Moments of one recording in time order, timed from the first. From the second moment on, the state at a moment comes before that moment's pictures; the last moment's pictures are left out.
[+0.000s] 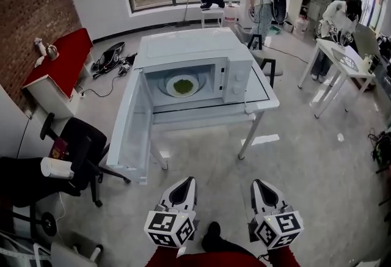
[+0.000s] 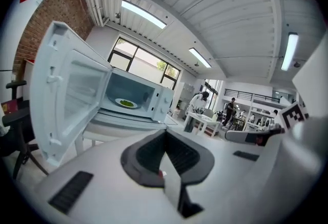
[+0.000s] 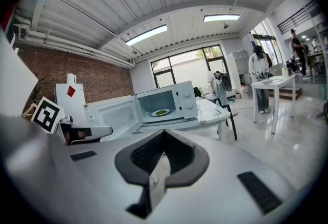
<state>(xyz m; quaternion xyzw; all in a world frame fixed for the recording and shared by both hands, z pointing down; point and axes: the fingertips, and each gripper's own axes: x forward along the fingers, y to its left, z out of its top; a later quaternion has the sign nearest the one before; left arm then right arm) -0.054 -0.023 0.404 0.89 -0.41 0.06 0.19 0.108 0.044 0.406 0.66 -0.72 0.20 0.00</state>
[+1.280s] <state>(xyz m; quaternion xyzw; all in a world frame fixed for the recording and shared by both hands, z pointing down) -0.040 -0.257 0.421 0.86 -0.47 0.06 0.17 0.111 -0.180 0.406 0.59 -0.79 0.19 0.02</state>
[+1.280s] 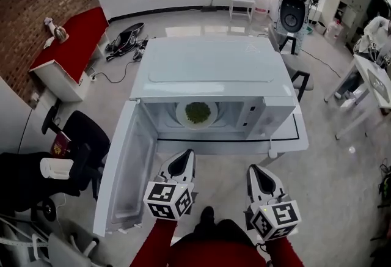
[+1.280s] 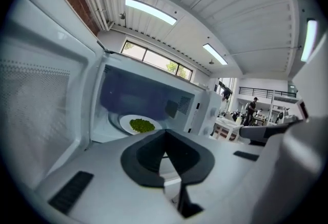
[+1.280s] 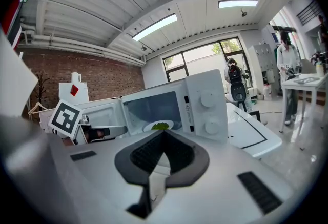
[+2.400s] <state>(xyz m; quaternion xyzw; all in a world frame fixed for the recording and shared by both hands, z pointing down) -0.042 -0.345 0.489 0.70 -0.50 -0.10 0.50 0.142 -0.198 0.430 0.56 -0.79 0.25 0.04</state>
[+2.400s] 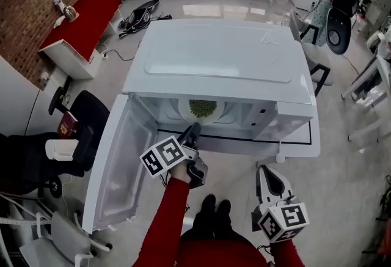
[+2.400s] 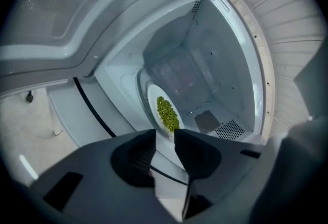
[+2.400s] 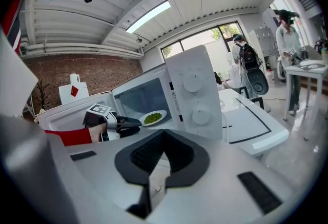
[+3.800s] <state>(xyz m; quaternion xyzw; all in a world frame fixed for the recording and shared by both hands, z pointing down) -0.050 -0.342 0.484 0.62 -0.44 -0.27 0.60 0.131 -0.199 0.434 0.55 -0.79 0.26 0.06</state>
